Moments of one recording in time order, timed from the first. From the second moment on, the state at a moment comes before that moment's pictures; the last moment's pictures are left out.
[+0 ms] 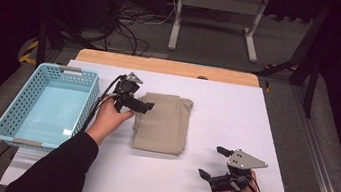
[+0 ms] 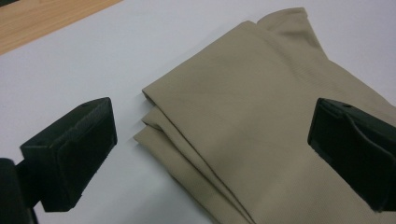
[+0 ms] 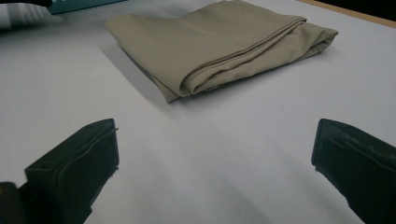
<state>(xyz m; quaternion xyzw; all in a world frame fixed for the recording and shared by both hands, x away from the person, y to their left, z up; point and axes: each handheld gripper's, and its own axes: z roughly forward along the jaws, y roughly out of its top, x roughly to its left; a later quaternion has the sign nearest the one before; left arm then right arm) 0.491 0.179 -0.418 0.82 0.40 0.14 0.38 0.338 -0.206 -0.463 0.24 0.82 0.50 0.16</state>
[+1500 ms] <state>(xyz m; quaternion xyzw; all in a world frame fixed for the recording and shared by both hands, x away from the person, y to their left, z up) 0.528 0.157 -0.460 0.81 0.48 0.11 0.30 0.339 -0.205 -0.465 0.24 0.82 0.49 0.16</state>
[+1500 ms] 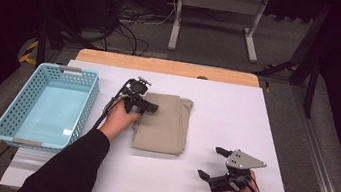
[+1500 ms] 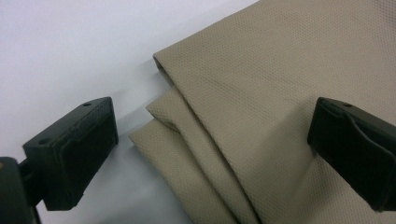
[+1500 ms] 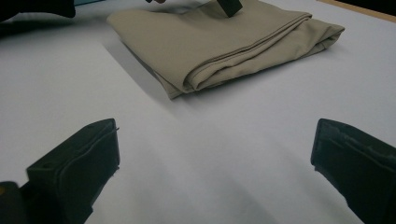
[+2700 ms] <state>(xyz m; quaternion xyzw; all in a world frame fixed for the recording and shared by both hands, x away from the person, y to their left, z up) 0.521 0.150 -0.462 0.82 0.47 0.12 0.30 0.338 -0.204 -0.465 0.24 0.82 0.49 0.16</state>
